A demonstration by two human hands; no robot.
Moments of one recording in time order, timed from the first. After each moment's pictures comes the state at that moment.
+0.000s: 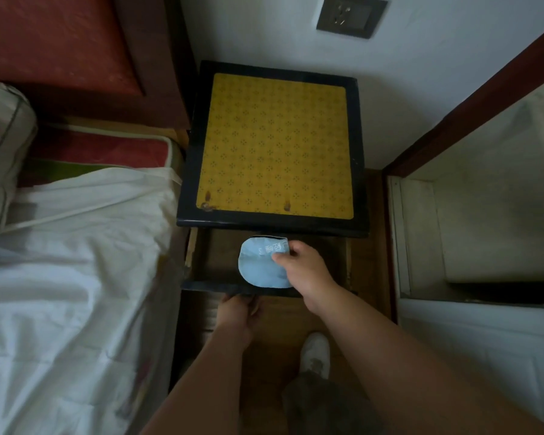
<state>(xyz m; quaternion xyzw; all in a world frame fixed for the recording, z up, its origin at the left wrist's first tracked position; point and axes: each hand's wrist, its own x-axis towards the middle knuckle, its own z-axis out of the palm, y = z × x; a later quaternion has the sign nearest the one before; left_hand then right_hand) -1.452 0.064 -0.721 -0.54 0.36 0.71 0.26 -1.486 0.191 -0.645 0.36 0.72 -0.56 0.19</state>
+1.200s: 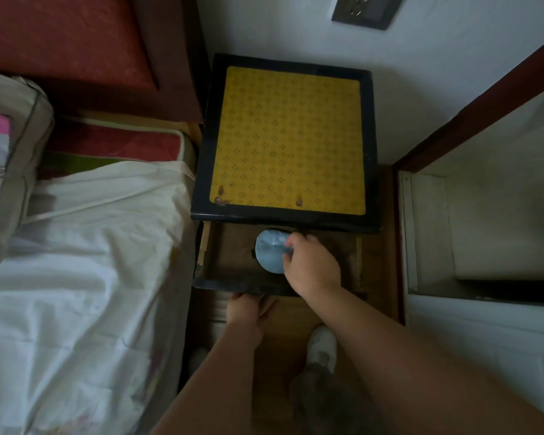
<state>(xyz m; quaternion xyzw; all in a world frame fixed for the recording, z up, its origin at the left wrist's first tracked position) -1.443 0.058 -0.719 -0.54 0.43 0.67 0.28 -1.482 0.187 -0.655 0.16 0.96 -0.18 0.15</state>
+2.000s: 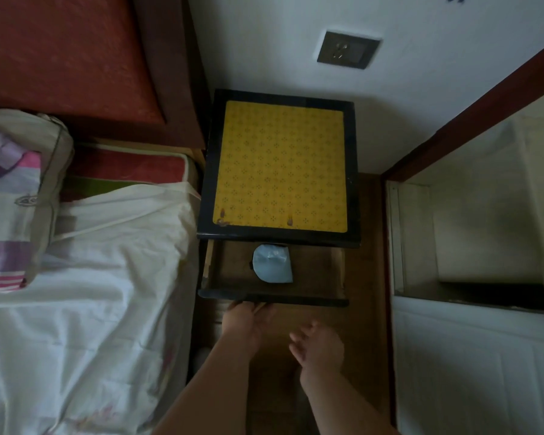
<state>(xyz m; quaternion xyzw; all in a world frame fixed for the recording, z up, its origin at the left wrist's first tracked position) -1.444 0.052 -0.642 -0.55 0.36 0.69 0.29 -1.375 0.172 -0.624 0.68 0.38 -0.63 0.09</state>
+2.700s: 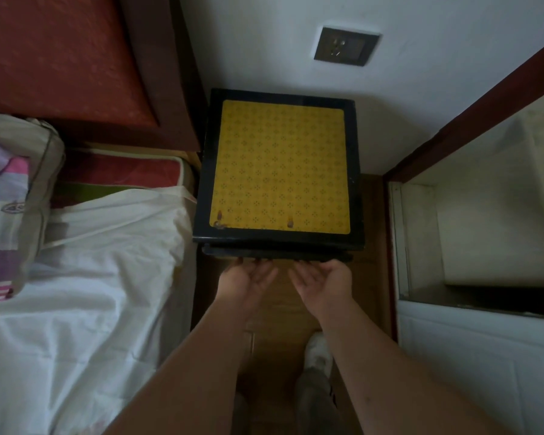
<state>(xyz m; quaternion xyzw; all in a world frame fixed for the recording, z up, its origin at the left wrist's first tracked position) -1.518 0.065 -0.650 -0.45 0.32 0.79 0.27 -1.483 0.213 -0.606 0.58 0.21 -0.78 -0.01</state>
